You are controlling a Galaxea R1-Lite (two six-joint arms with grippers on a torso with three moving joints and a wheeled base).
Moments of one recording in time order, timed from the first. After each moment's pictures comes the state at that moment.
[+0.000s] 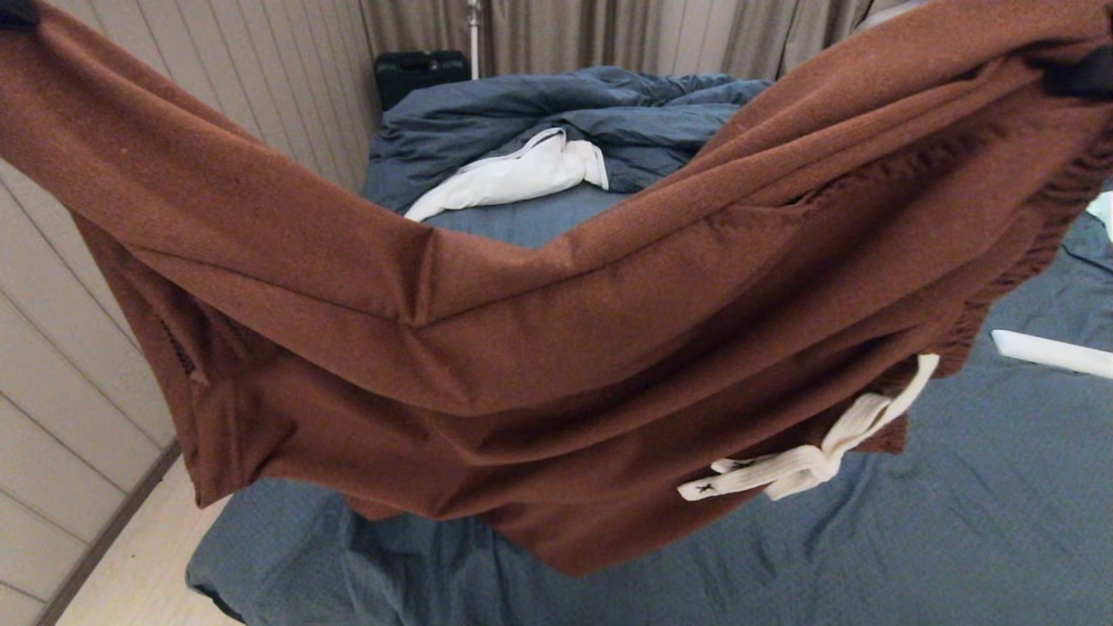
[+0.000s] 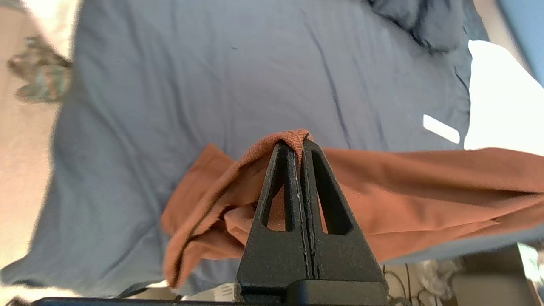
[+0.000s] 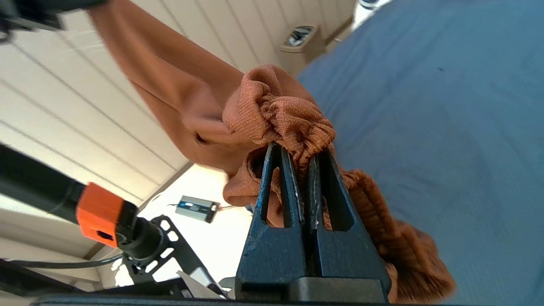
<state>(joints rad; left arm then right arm) -0.65 1.27 -1.93 0.89 0.20 -0.45 0.63 1.14 -1.52 0.42 0.23 0.24</state>
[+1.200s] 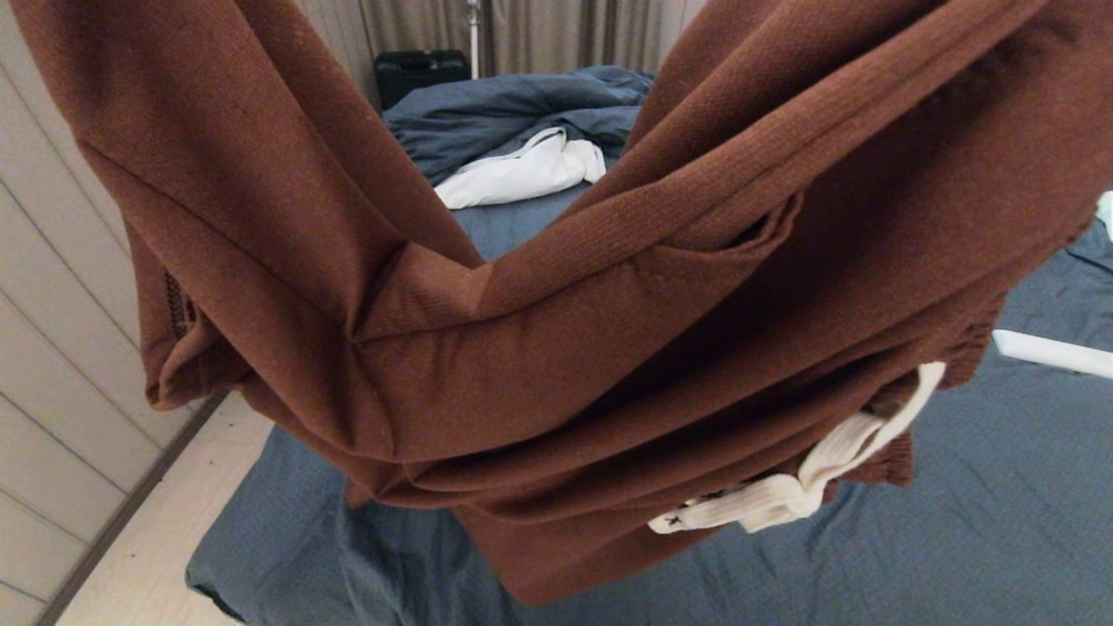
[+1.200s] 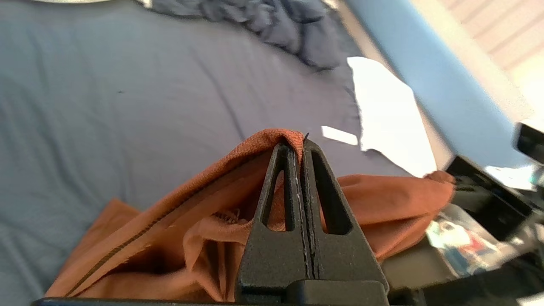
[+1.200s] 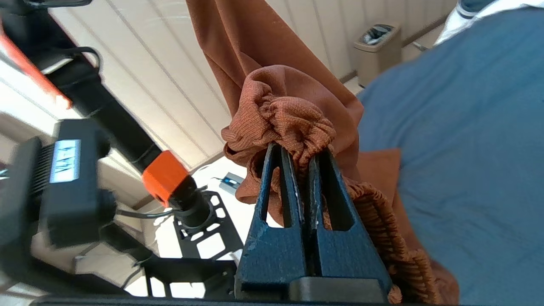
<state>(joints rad) -1.04 1.27 -1.94 0.66 0.33 -0.44 0.85 1.21 -1.70 0.51 0.25 0.21</state>
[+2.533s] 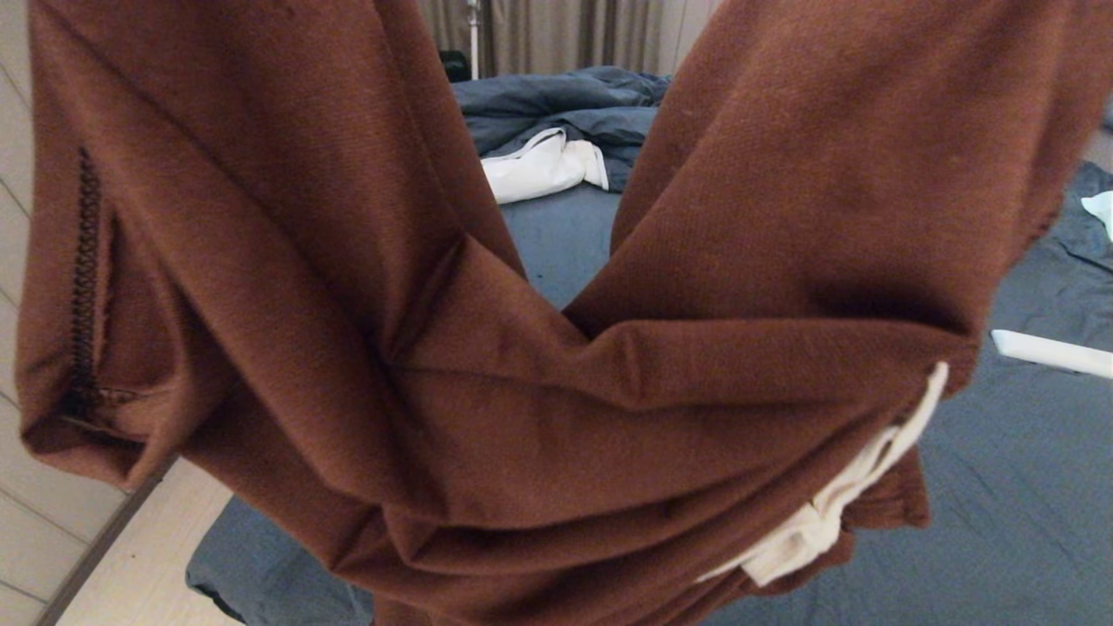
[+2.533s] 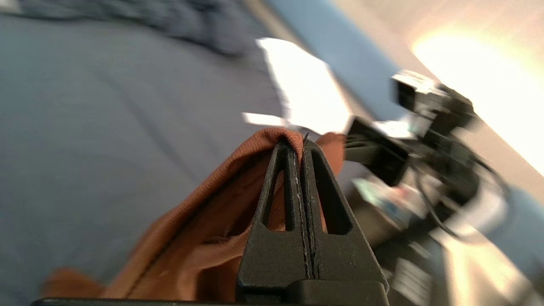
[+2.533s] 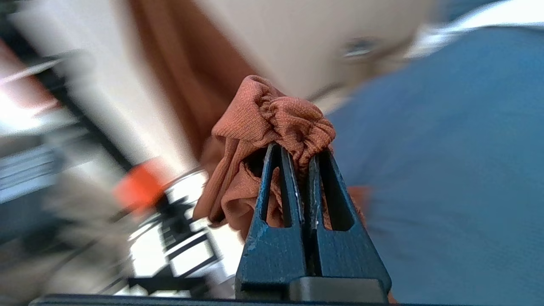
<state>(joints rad) -1.06 1.31 -1.94 0.54 0.09 -0.40 0.73 1.23 -1.65 0.43 0.30 0.17</state>
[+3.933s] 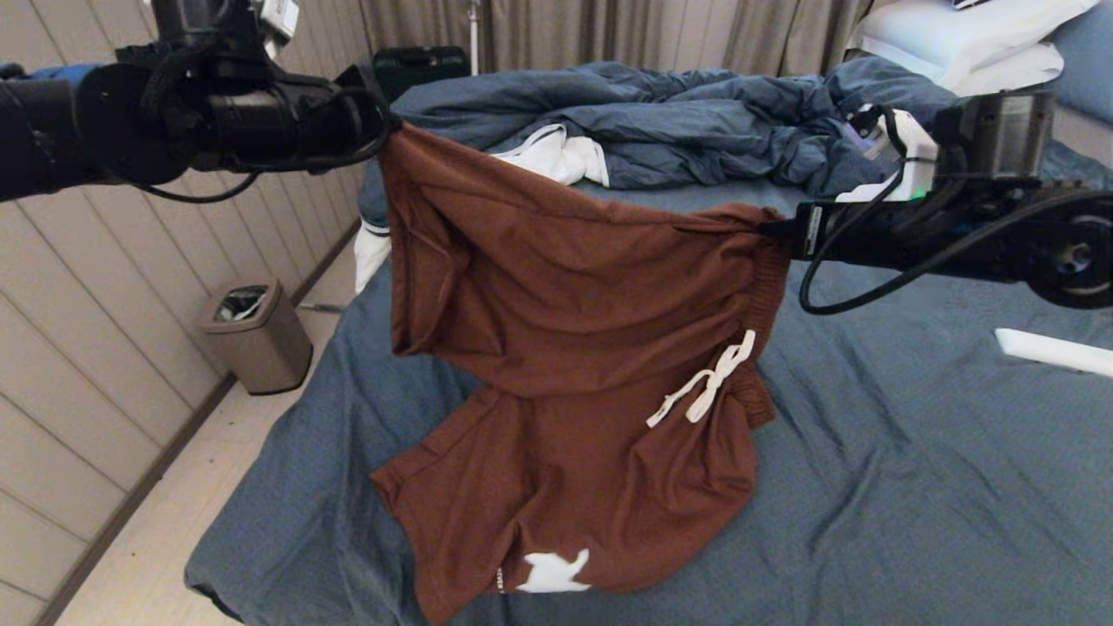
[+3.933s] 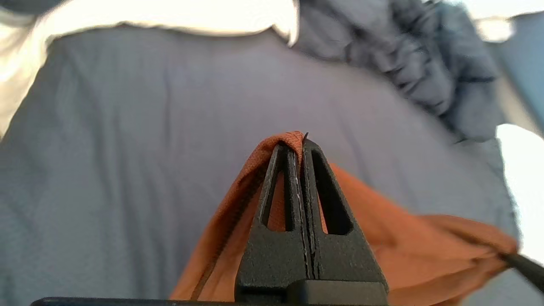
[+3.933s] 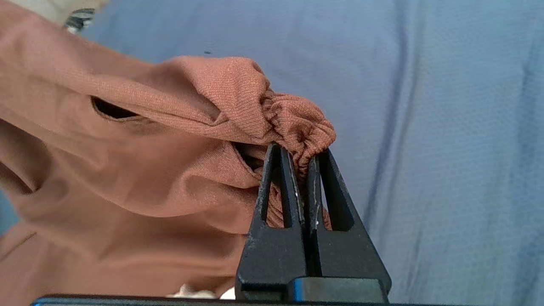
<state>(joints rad) -0.29 1.97 -1.93 0.05 -0.12 -0.45 0.11 1.77 -1.39 -0.19 0.25 0.06</state>
